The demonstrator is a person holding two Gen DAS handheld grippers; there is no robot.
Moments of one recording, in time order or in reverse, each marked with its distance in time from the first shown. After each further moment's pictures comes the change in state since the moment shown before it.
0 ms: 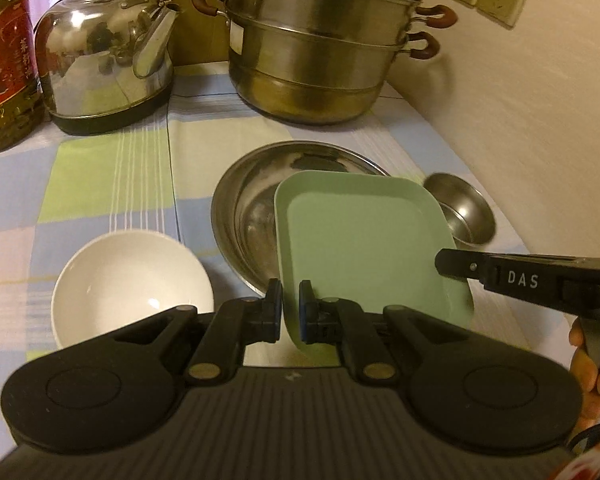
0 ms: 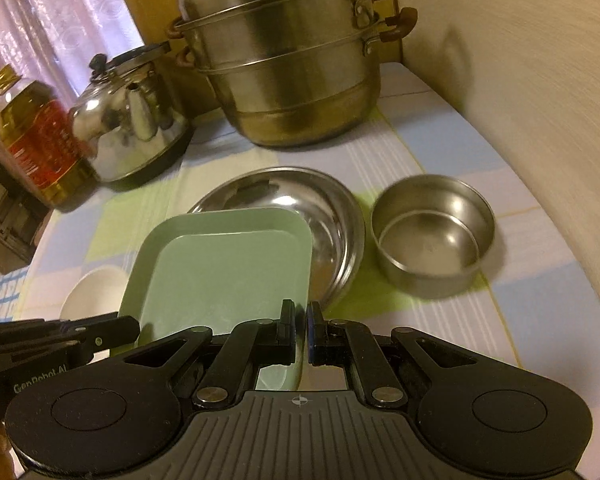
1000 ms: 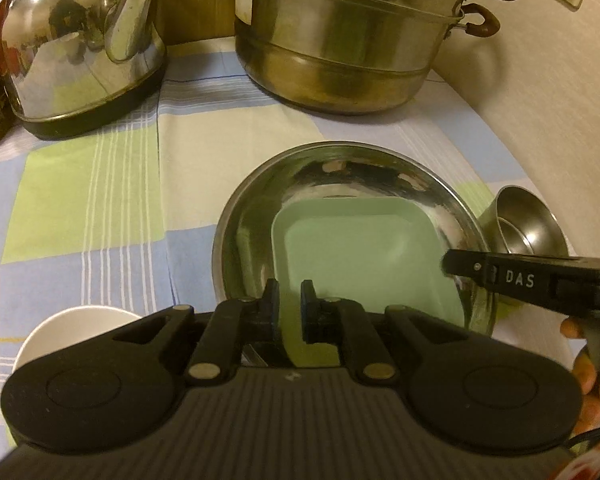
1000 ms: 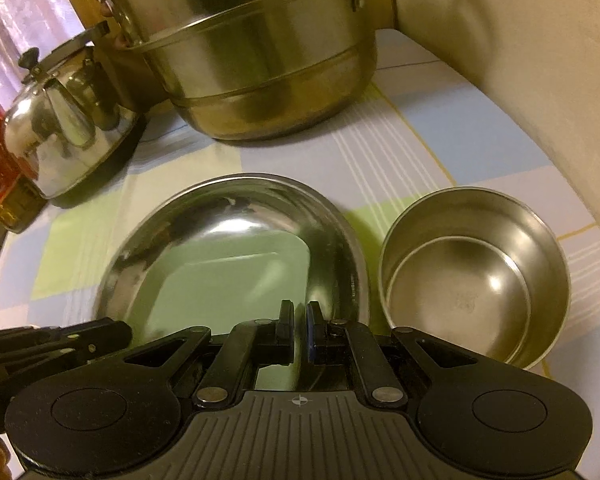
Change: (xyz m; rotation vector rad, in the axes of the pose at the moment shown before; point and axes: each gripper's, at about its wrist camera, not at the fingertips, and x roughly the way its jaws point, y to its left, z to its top) left arm 0.088 0.015 0.039 0.016 0.061 0.053; right arm 0.092 -0.024 0.037 0.035 0.067 -0.057
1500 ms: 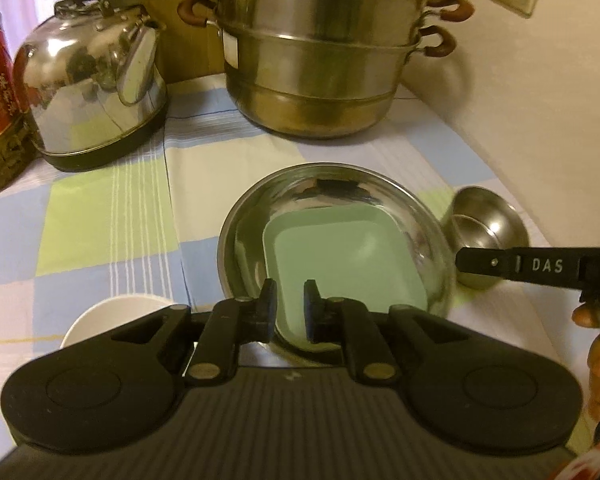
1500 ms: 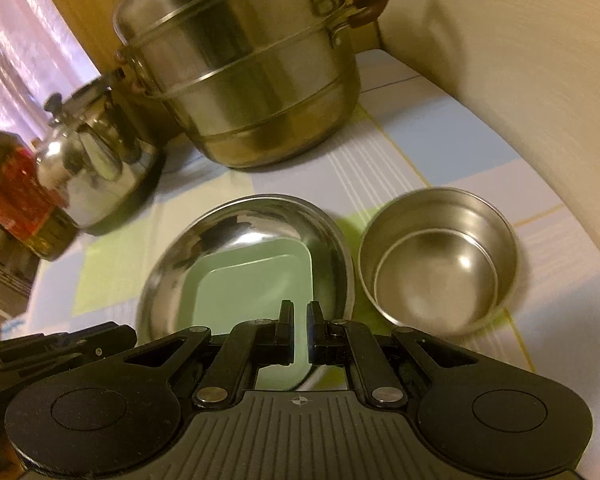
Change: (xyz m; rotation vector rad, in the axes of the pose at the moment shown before) left arm -0.062 -0.015 -0.015 0.055 -0.068 -0.002; right arm -0.067 -0.018 -0.014 0.103 -0.057 0.105
